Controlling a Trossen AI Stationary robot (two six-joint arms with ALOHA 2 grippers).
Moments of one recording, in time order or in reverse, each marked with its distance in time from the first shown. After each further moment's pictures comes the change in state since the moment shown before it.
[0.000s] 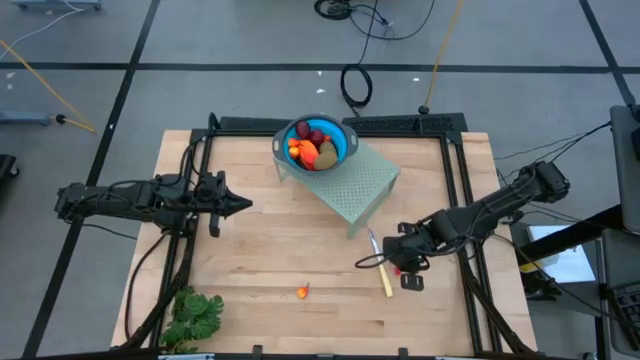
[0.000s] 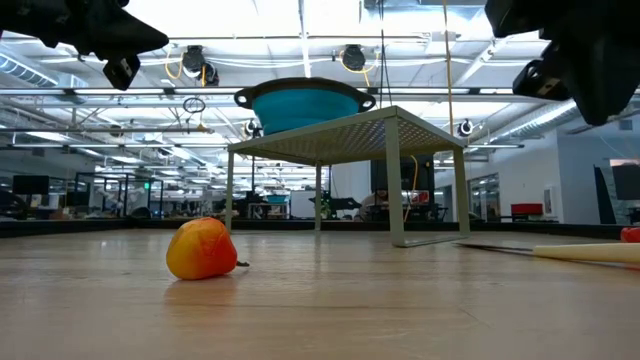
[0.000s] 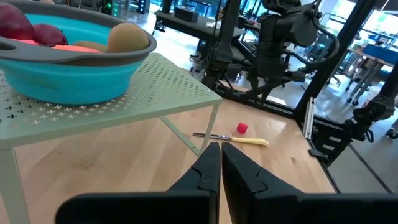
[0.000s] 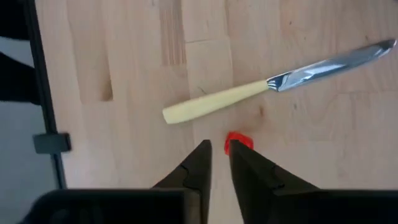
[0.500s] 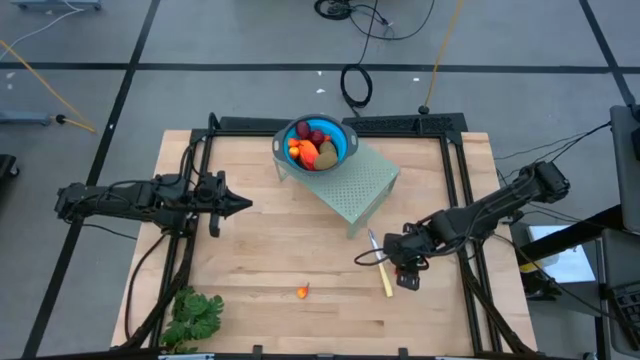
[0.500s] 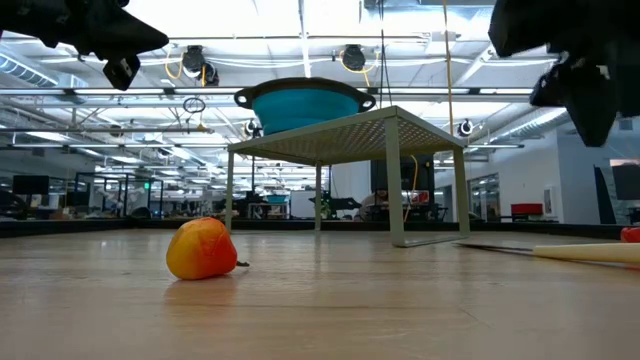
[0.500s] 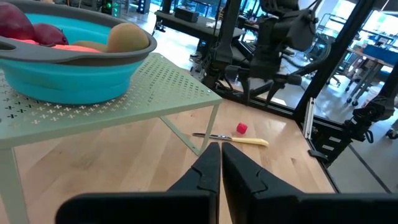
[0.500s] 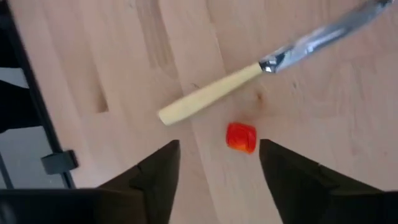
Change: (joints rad) left arm 0.000 0.000 0.000 0.000 0.000 -0.002; right arm -0.004 -0.001 -0.026 0.006 -0.005 0.170
